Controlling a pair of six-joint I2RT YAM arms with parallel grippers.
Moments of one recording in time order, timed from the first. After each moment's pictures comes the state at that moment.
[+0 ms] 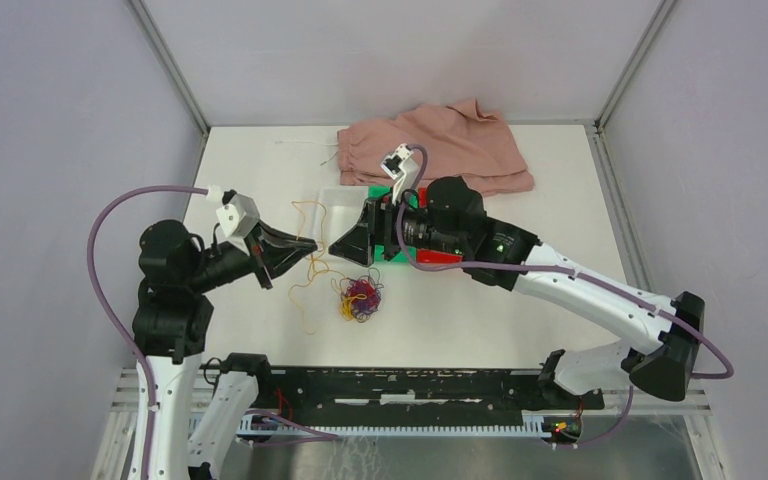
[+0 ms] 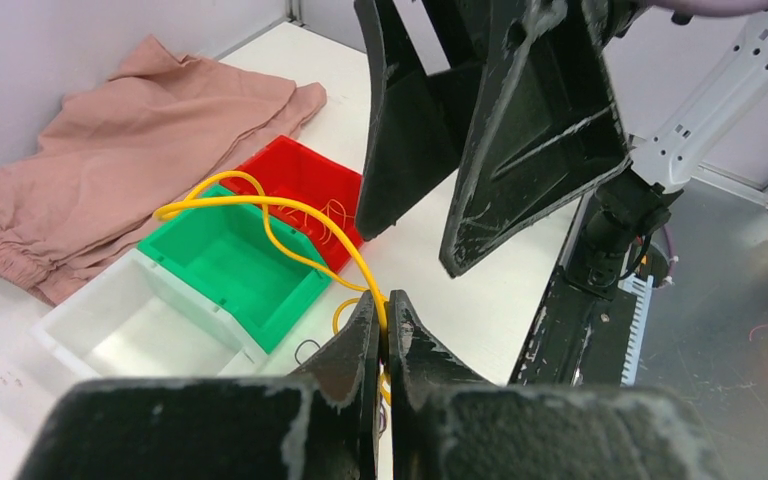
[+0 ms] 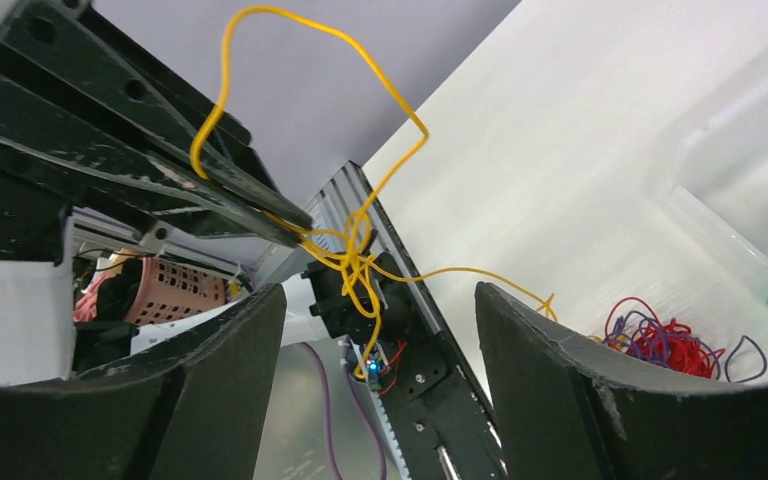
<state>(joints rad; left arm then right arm) -0.06 0.62 1.02 -0.51 1.01 0.00 1.00 1.34 1.31 -0.14 -0.24 0.66</state>
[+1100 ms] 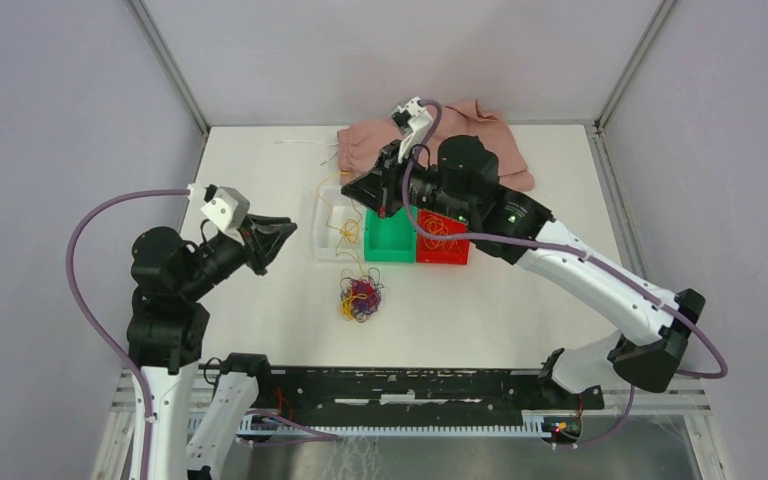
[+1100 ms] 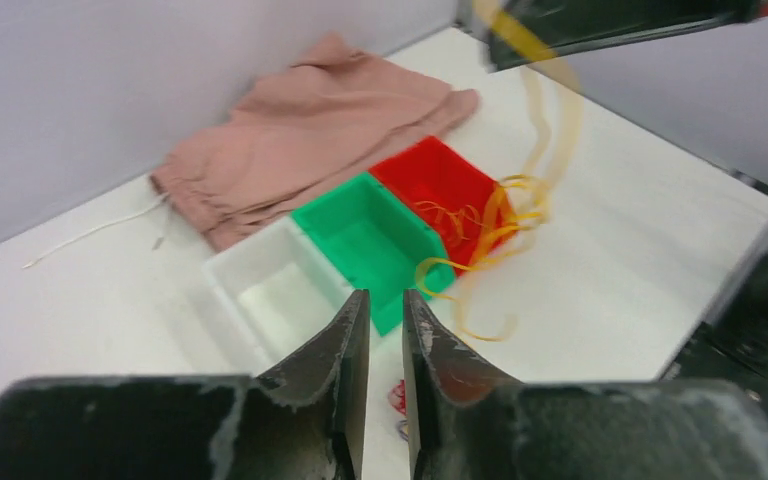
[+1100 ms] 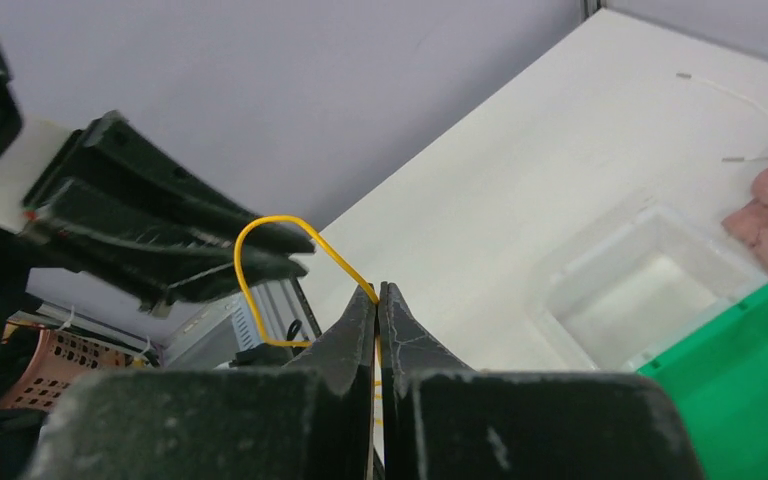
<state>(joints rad) -0.06 0.60 1.05 -0.54 0.73 0.05 0.93 1.43 1.56 -0.21 -0.15 0.47</state>
